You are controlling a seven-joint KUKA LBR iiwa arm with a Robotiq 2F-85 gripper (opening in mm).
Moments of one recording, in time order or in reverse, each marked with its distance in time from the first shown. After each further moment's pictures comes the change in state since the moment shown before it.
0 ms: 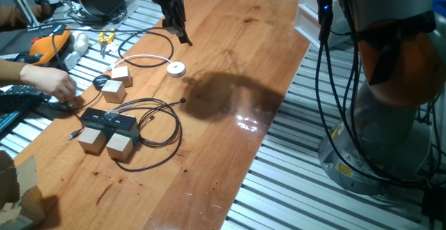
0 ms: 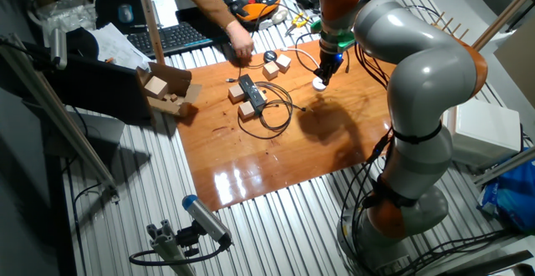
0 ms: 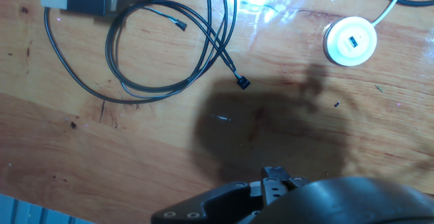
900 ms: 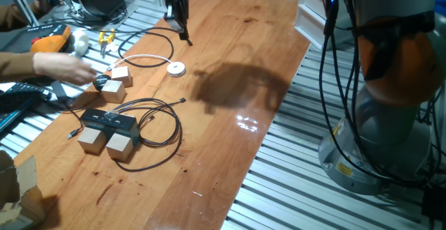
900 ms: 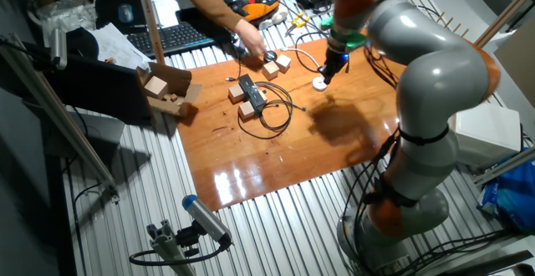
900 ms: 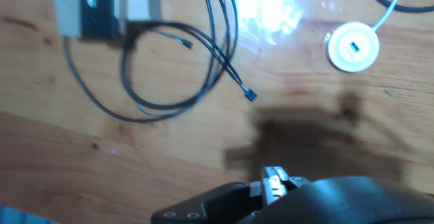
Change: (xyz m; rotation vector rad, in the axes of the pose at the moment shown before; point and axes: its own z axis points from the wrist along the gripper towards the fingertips) arm 0.002 -0.005 -0.013 -0.140 -0.105 0.076
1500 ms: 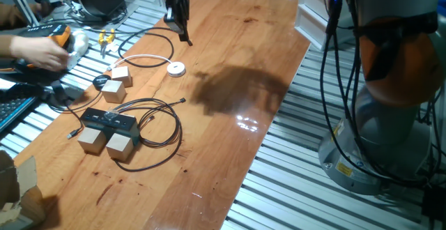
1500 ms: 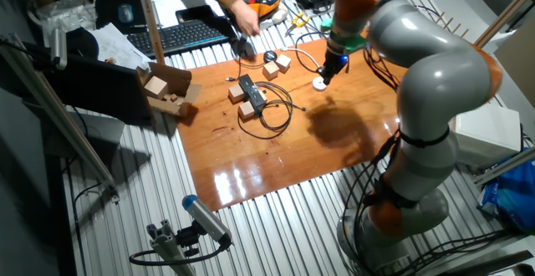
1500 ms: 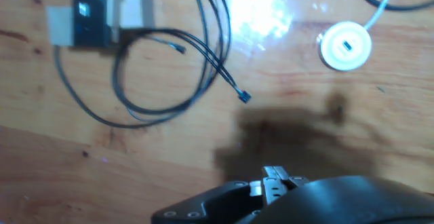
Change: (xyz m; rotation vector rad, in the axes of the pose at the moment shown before) arm 0.001 0.000 0.012 0.111 0.043 0.031
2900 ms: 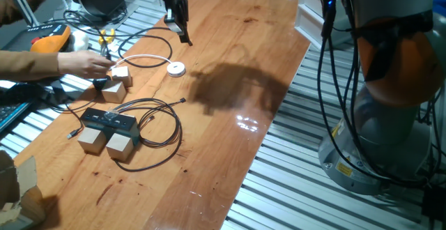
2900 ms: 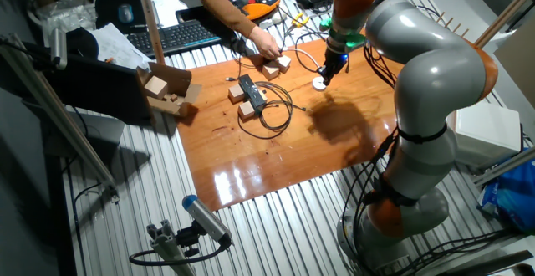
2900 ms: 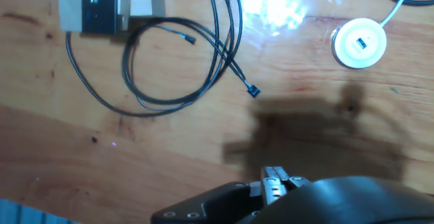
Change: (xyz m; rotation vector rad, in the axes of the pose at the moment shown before) arm 0.000 0.001 0.001 -0.064 -0.006 -0.062
